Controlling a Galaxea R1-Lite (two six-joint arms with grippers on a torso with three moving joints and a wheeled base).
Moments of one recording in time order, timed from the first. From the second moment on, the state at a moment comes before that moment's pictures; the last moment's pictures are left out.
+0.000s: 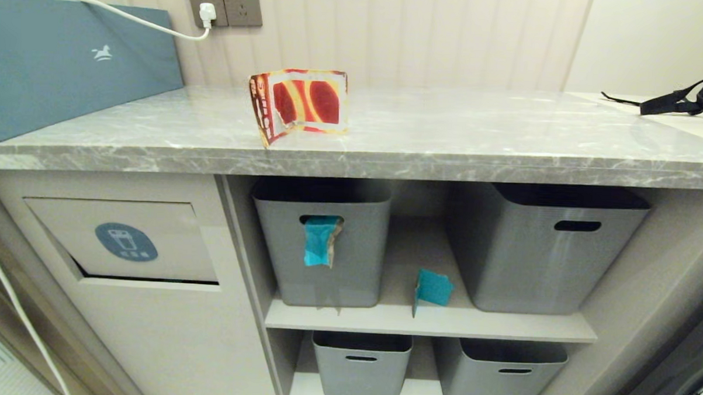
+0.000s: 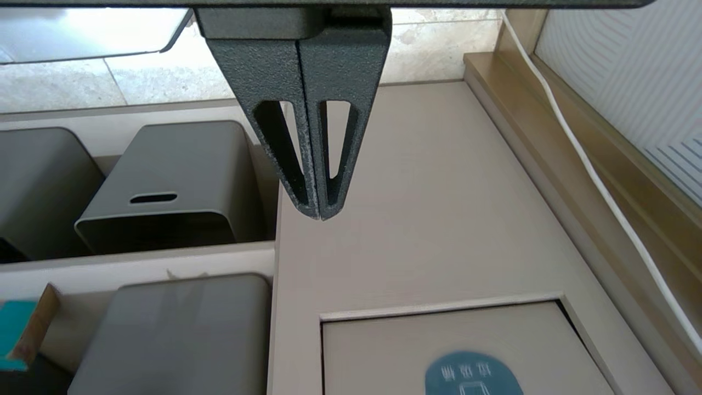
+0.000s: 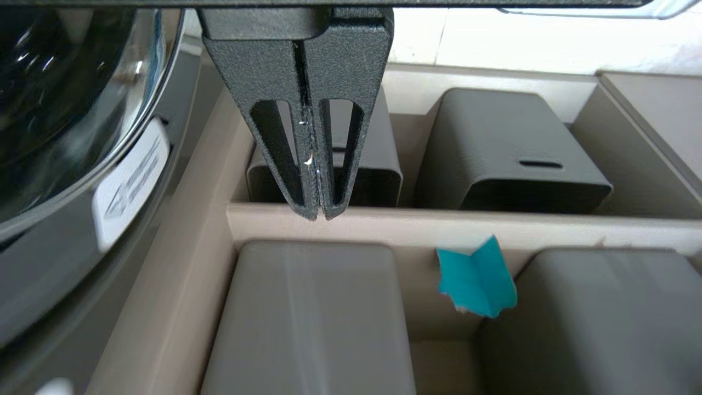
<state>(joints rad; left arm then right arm) 0.00 0.00 -0.03 0.09 -0.02 0.10 0.00 0.00 0.00 0.00 0.00 -0.01</state>
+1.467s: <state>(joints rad) 0.00 0.00 -0.03 0.09 -0.05 0.14 0.00 0.00 0.00 0.00 0.00 0.00</state>
